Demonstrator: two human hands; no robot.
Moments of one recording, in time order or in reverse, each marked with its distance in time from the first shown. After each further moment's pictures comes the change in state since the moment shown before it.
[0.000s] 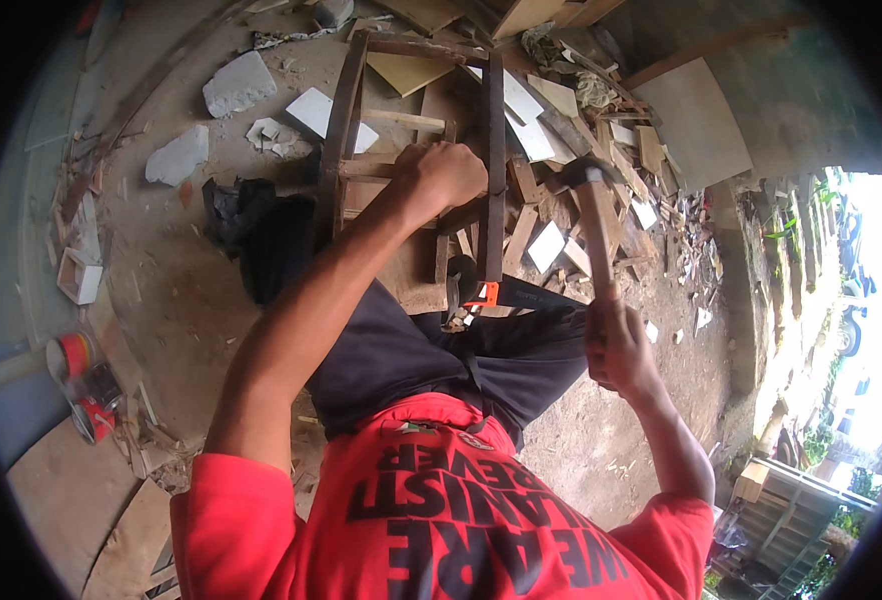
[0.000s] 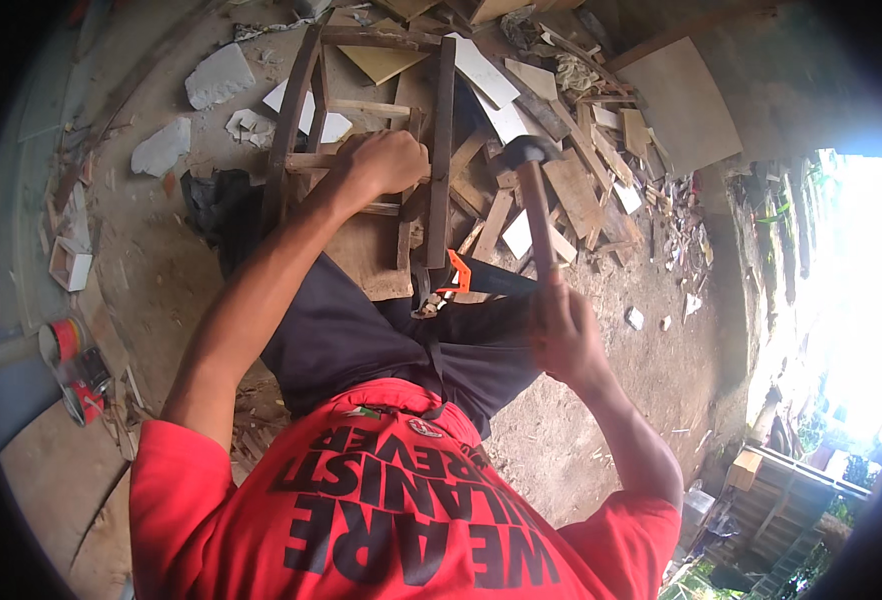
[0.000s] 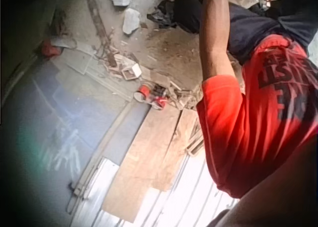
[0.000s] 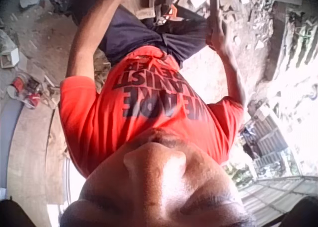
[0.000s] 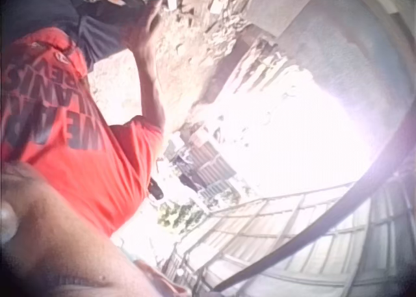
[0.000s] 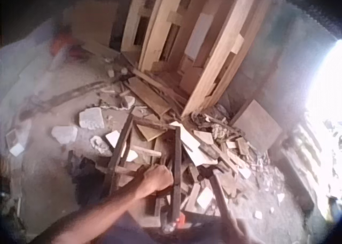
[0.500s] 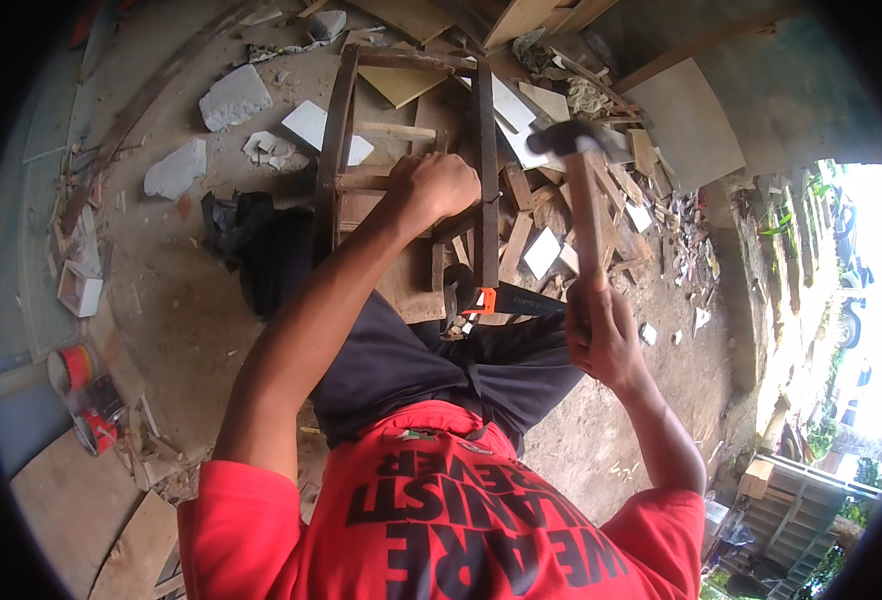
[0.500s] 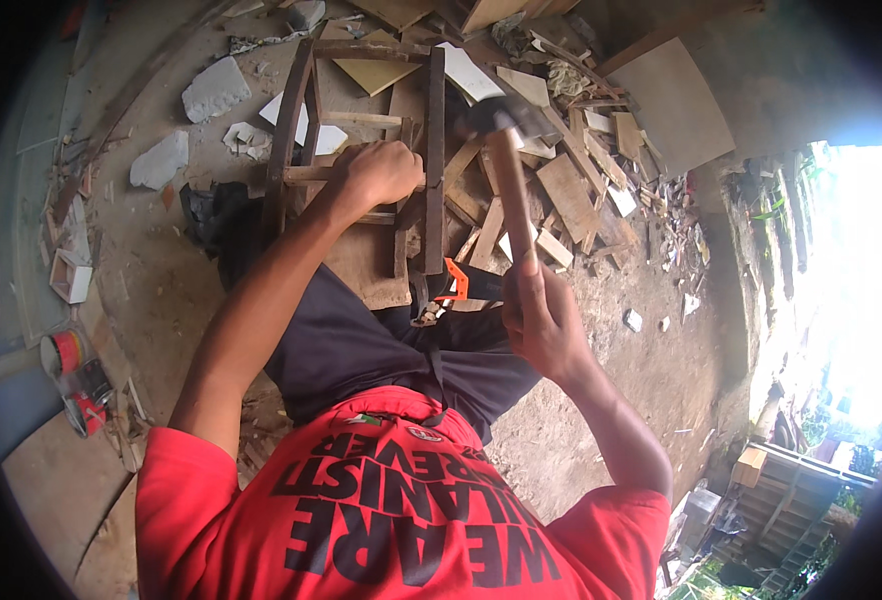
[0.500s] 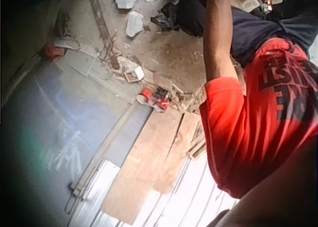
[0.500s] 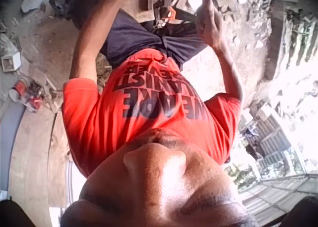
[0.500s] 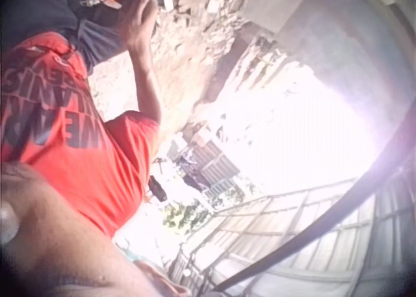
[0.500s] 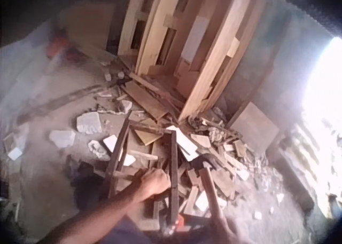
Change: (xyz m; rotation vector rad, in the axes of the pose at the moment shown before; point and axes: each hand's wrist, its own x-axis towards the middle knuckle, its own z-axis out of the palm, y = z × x) left_hand 0.000 0.001 -0.004 -0.184 -0.007 -0.230; right_hand 0.001 -0.022 0.018 0.032 -0.089 -0.122
